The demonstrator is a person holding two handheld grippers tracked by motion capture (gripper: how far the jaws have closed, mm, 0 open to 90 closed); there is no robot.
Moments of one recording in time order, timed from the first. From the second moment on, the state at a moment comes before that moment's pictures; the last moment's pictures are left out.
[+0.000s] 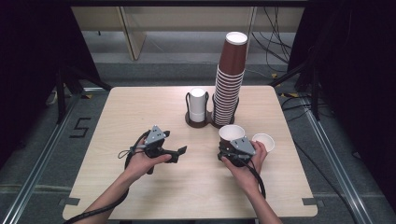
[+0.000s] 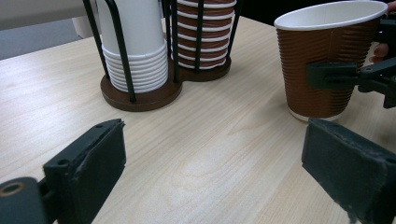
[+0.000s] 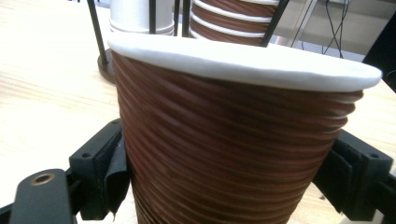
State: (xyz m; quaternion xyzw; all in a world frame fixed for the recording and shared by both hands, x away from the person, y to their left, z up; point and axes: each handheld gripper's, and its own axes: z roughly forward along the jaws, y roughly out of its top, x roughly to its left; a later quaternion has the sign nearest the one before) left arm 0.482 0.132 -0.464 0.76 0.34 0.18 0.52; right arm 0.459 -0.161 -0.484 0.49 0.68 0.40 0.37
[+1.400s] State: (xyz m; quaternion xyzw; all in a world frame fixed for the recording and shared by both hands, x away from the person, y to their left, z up) left arm 0.480 0.133 -0.467 0.77 0.34 0.18 0.52; right arm 0.422 -0.170 -0.489 0.48 0.72 0.38 0.33
